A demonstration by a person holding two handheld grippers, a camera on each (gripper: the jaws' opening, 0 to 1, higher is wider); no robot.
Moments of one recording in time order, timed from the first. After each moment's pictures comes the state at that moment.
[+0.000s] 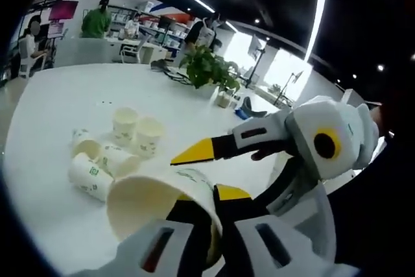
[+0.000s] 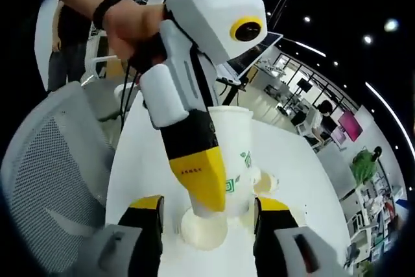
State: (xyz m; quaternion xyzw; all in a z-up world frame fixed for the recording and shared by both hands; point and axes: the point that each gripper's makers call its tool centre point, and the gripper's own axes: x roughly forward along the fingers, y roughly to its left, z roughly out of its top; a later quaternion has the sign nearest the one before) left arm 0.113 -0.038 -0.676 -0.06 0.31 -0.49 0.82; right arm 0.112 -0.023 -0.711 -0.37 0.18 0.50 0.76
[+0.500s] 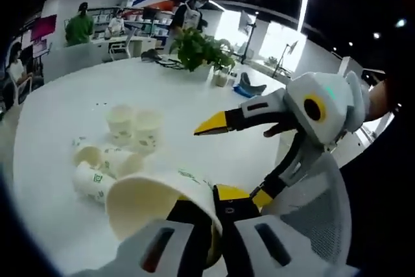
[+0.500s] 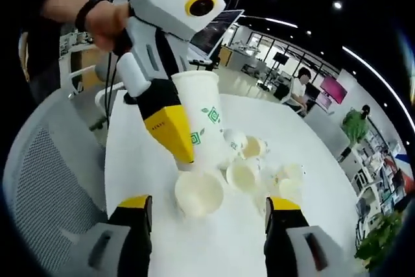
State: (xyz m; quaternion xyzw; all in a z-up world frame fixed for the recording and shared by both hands) left arm 0.109 -0.045 -0.693 0.04 0.33 -0.51 0.80; right arm 0.116 -0.074 -0.728 -0.30 0.24 0.43 0.82
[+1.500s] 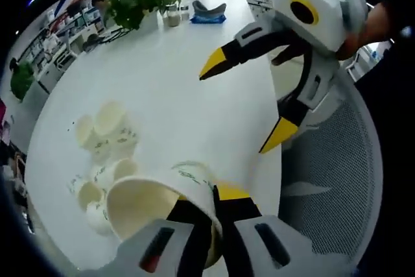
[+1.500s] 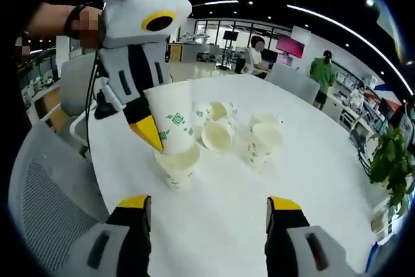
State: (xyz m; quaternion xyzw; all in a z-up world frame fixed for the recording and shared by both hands) left arm 0.114 -0.060 -0.756 0.33 0.39 -0.57 0.65; right arm 0.106 -0.135 -0.749 -0.18 0.30 0.32 0.88
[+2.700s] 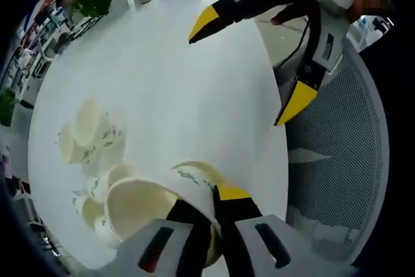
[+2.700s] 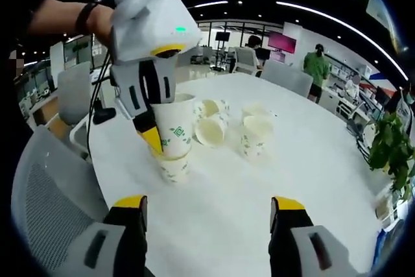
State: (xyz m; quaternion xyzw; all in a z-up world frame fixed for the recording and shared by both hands) left arm 0.119 -0.063 -0.773 0.42 0.42 -0.57 0.57; right arm 0.104 -0.152 -0.755 -0.15 0.30 0.32 0.88
